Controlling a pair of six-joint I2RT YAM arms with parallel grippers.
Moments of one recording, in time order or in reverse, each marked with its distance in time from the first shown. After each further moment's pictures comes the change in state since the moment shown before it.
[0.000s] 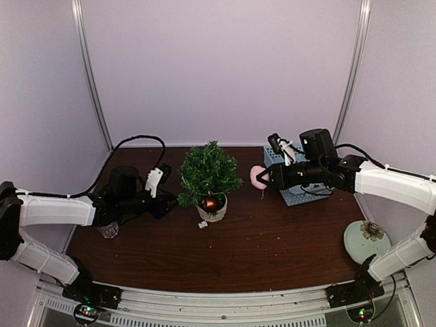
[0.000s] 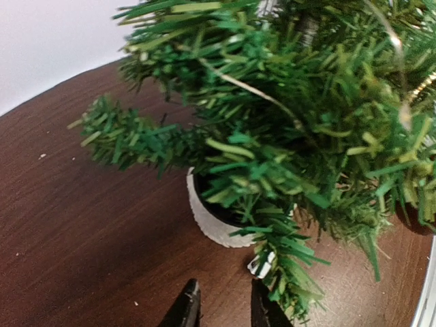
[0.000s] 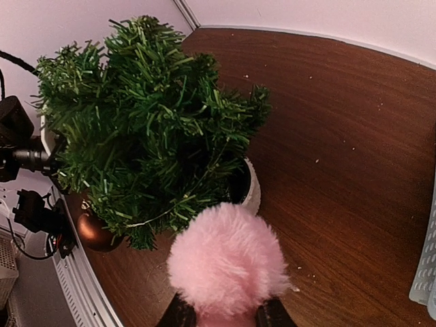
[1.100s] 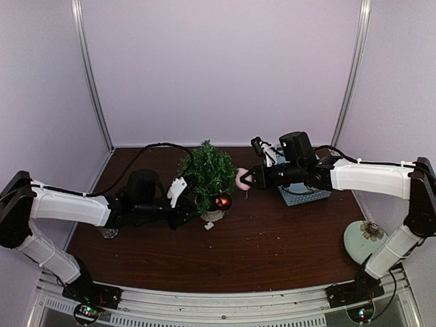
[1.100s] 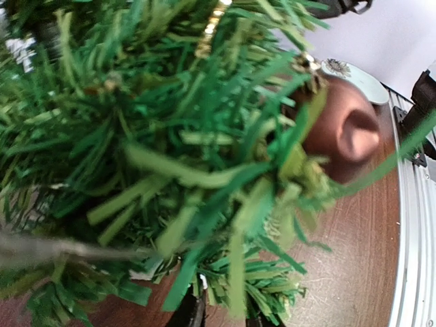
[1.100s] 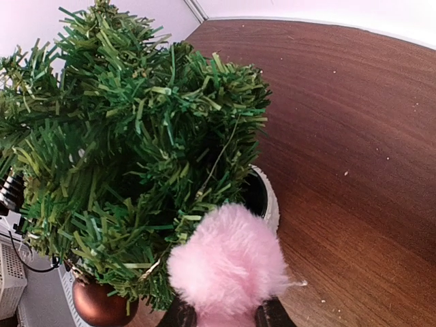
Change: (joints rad) left arm -0.164 0.127 0.081 0.043 0.101 0.126; right arm 0.036 0.206 0.051 0.151 -0.033 0.068
